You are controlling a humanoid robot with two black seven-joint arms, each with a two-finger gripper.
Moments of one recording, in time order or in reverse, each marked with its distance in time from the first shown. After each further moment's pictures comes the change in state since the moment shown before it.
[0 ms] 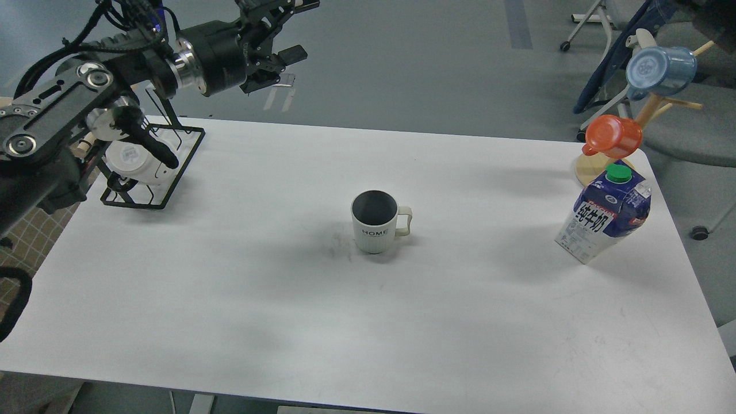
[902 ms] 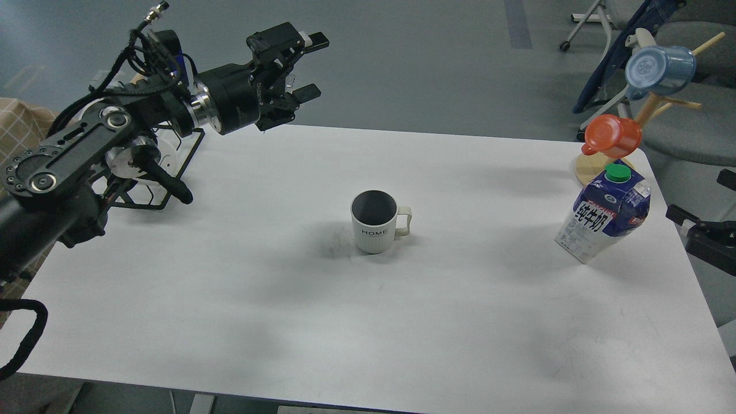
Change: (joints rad) left arm 0.116 -0.043 -0.030 -0.053 -0.001 0.000 -0.004; right arm -0.728 -0.373 -0.014 0.243 -0.747 -0.701 0.000
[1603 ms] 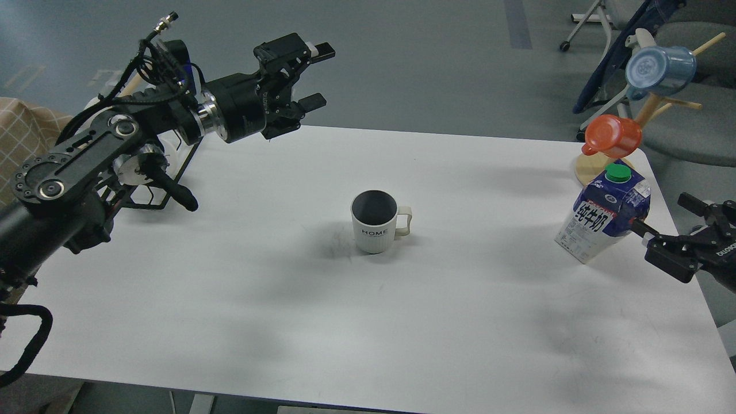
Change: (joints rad) left arm 0.019 -0.011 0.000 -0.006 0.006 0.000 0.000; right arm 0.008 0.281 0.004 -0.233 -0.035 0.000 0.000
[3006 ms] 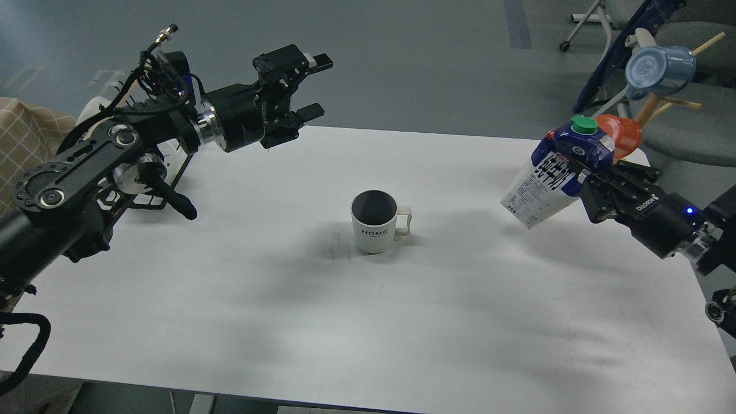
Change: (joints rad) left arm 0.032 0.004 -0.002 -0.012 0.000 0.000 0.000; right arm 0.168 0.223 -0.005 0.002 0.021 0.000 0.000
